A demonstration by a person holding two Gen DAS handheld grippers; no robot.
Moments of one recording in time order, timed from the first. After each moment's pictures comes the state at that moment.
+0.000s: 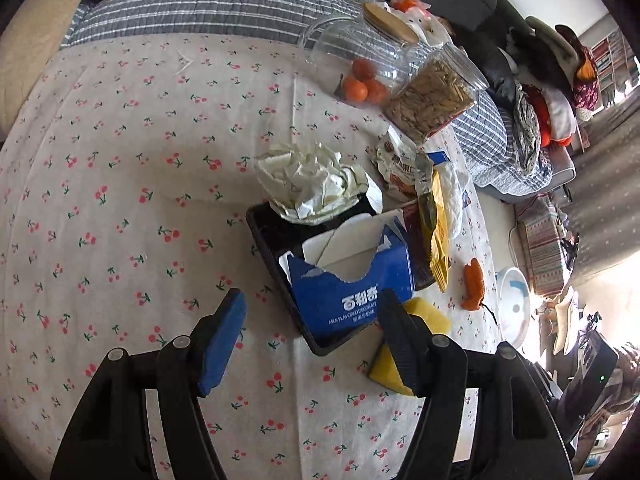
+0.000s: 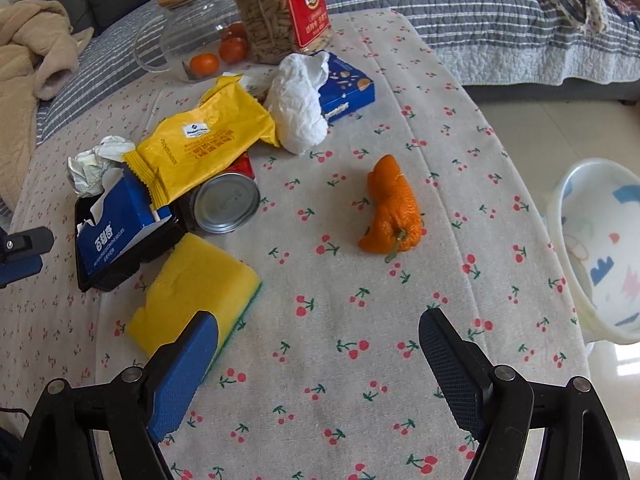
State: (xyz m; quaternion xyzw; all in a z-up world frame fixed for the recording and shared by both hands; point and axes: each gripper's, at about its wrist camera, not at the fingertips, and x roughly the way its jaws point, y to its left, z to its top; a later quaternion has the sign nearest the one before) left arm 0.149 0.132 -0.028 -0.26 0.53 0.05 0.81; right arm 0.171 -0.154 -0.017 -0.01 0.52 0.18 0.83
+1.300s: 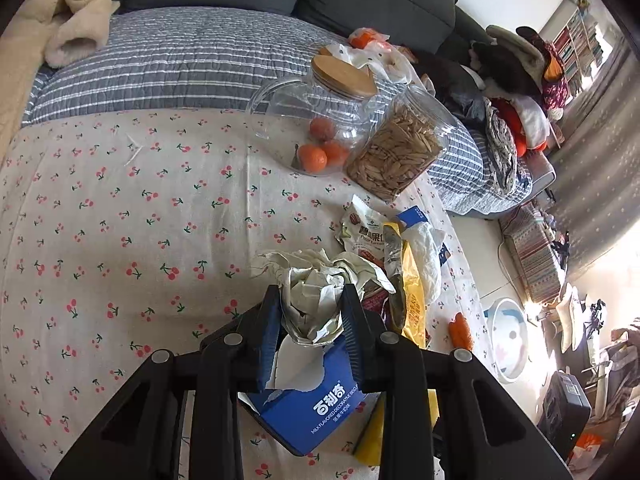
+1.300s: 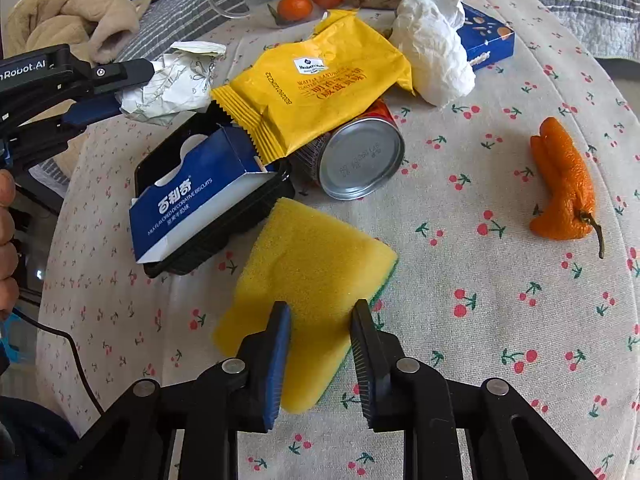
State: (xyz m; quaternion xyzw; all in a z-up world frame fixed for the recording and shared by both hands) left arm 0.198 0.126 -0.010 -0.23 0.46 0.01 0.86; right arm 0.178 -0.104 -0.046 0.04 0.56 0.28 0.78
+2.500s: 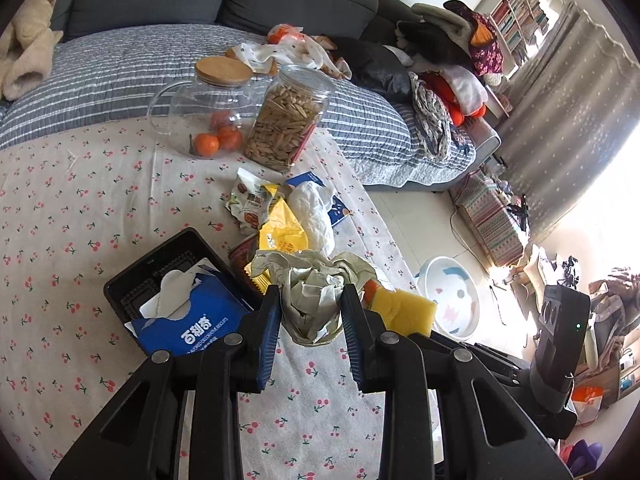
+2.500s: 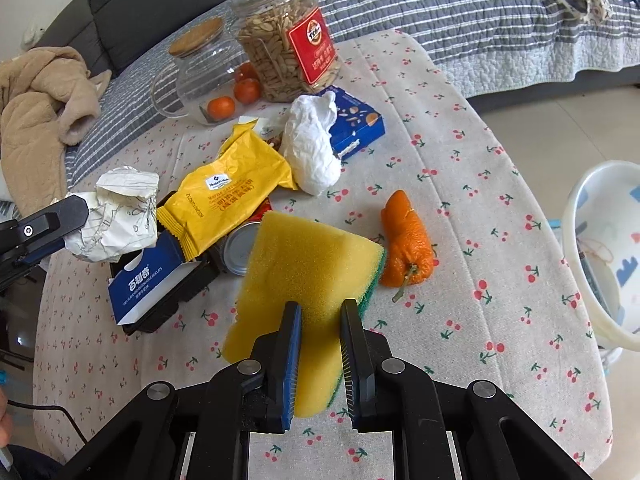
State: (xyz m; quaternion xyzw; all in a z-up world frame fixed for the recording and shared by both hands) left arm 0.158 0.029 0.030 -0.19 0.44 -0.08 0.87; right arm 0.182 -0.187 0.005 0.07 0.50 0.21 0.84
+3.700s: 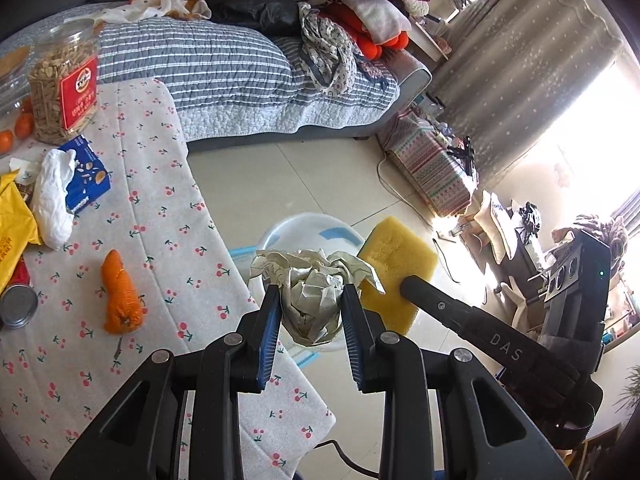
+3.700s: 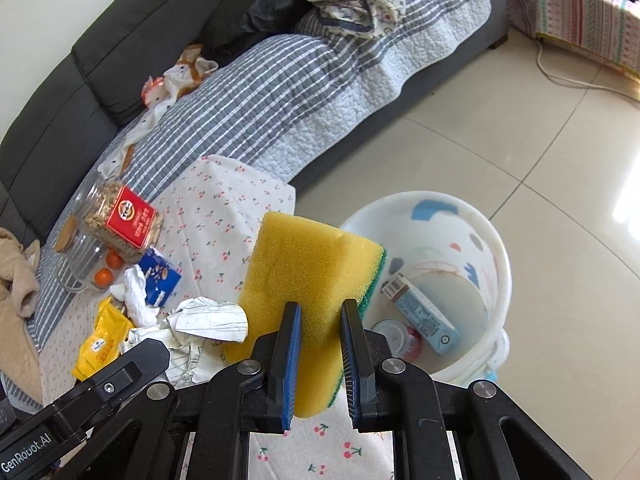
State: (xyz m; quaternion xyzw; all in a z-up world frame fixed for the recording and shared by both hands) left arm 0.228 -0.218 0.010 -0.18 0.48 -0.21 0.83; right arm 0.204 -0.419 0.031 0.23 0.45 0.05 0.86
